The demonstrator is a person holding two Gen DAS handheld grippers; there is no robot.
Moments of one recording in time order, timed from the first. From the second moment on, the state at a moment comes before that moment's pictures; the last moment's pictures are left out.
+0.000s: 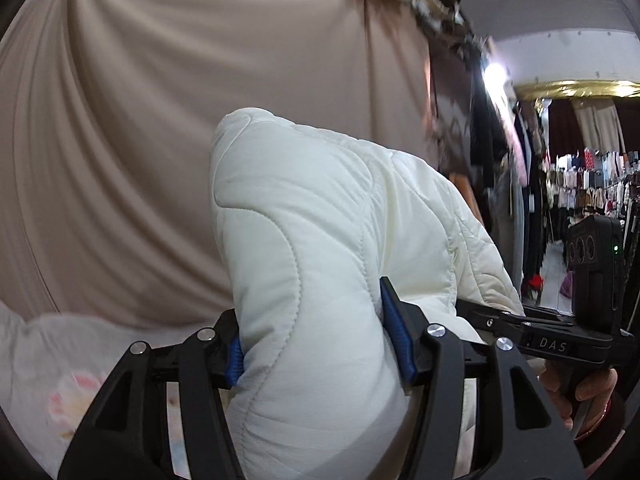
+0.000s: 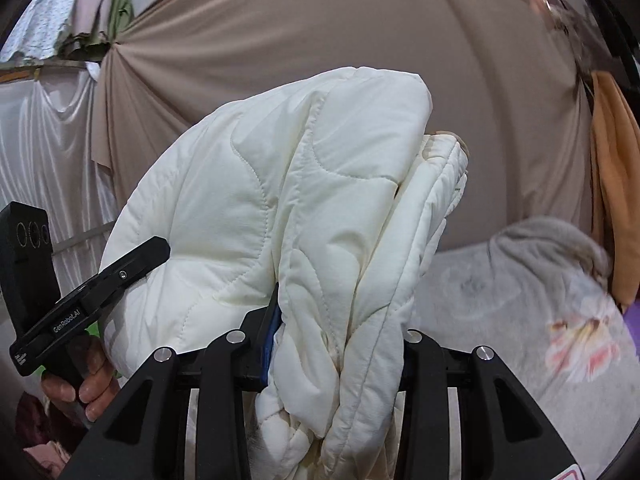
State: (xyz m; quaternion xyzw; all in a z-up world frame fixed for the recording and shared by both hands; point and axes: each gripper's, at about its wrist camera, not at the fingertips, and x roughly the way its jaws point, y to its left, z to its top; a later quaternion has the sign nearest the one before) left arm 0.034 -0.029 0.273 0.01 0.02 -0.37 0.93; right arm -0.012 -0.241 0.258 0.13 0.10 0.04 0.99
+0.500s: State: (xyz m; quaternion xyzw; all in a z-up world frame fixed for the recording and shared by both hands) left arm 0.113 0.075 0.275 -0.03 -0.05 -0.32 0.95; right arm 0.099 -0.154 0.280 0.10 0.07 0.11 0.99
